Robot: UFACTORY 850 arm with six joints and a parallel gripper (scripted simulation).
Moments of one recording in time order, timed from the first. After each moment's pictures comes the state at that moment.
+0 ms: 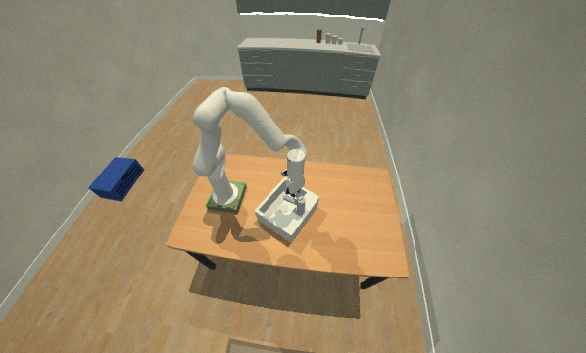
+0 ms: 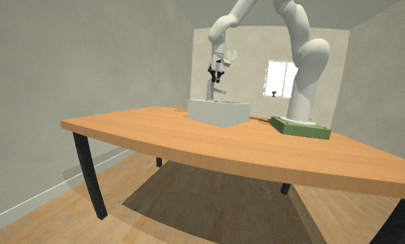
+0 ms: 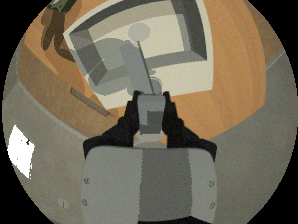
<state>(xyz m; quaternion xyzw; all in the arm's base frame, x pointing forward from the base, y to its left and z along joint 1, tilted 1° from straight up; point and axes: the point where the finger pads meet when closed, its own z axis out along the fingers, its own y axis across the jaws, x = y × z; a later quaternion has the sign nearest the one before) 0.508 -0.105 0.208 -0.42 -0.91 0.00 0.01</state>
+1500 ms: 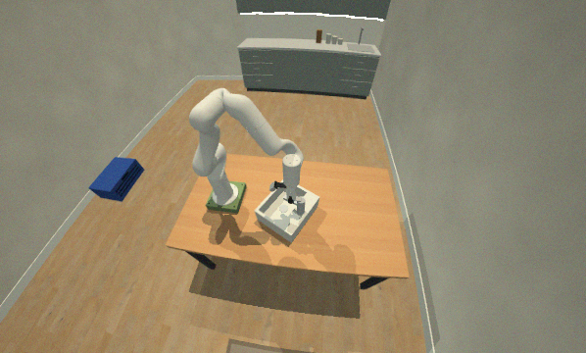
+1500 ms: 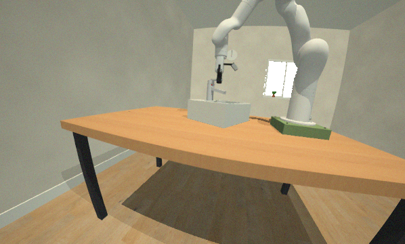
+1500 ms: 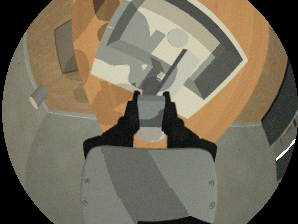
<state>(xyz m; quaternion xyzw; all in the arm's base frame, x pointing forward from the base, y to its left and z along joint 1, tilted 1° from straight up) 0.488 -0.147 0.208 -0.03 -1.00 0.01 0.01</state>
